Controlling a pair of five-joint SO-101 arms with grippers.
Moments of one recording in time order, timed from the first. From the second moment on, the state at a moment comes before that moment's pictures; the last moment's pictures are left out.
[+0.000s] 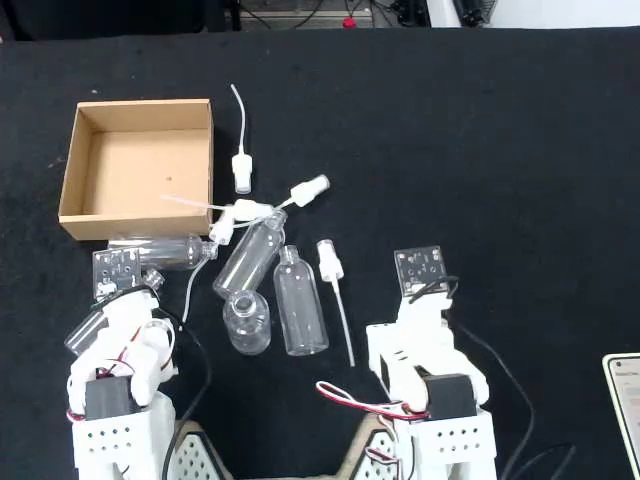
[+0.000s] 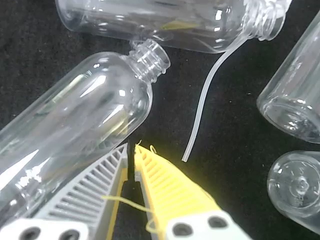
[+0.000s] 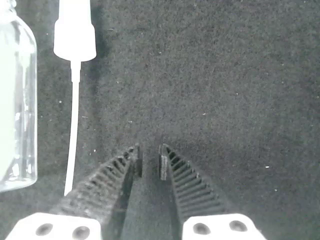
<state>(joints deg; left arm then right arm) -14.3 -104.3 96.5 72.0 -1.5 -5.7 -103.0 97.0 74.5 -0.2</state>
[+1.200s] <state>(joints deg) -14.3 -105.0 57.3 70.2 -19.8 -4.9 -103.0 84.4 55.1 21.3</state>
